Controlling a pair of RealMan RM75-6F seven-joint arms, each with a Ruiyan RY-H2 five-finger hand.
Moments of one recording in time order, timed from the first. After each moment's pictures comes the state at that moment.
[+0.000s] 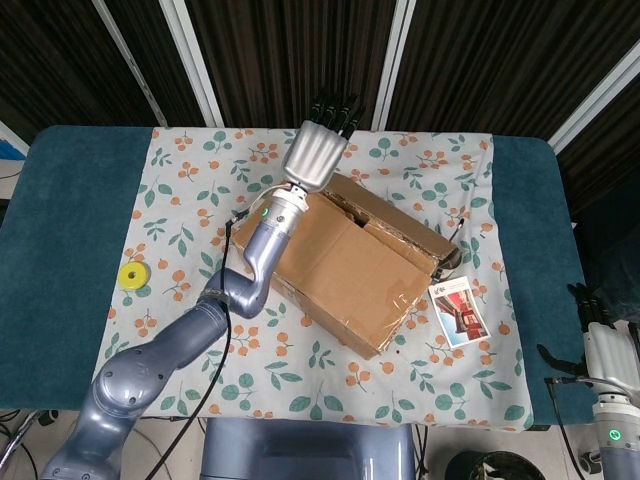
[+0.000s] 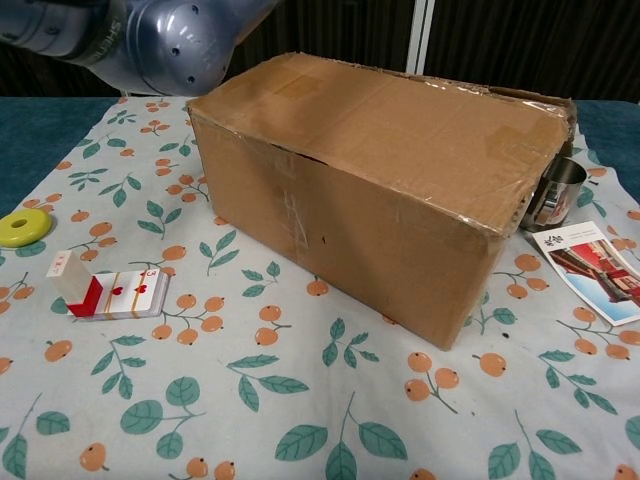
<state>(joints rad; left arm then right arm) -1.45 -1.94 -0.44 -0.50 1.11 0.87 0.43 0.09 -1.12 0.14 -1.70 -1.23 1.33 0.12</state>
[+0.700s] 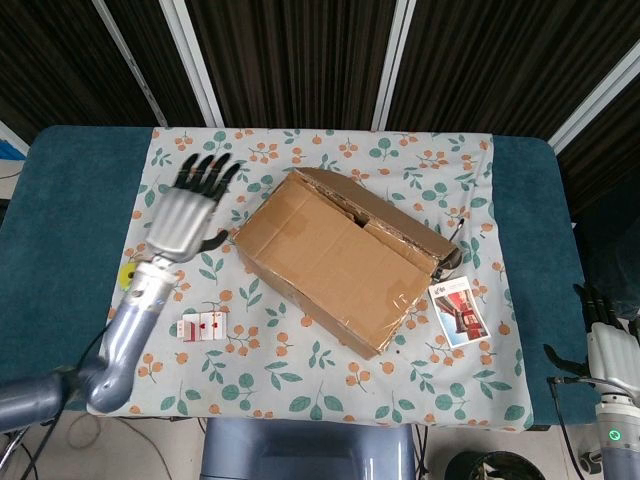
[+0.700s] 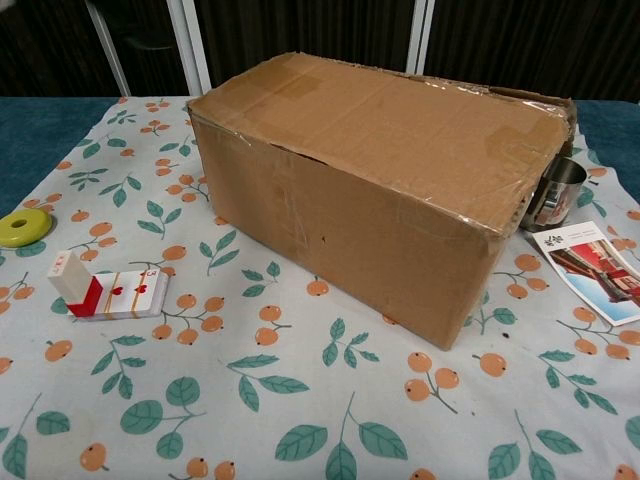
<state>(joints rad) -0.80 -1.30 -0.22 -1.71 1.09 1.26 0.52 0.09 -1.13 0.14 -1.69 -1.22 1.36 0.01</state>
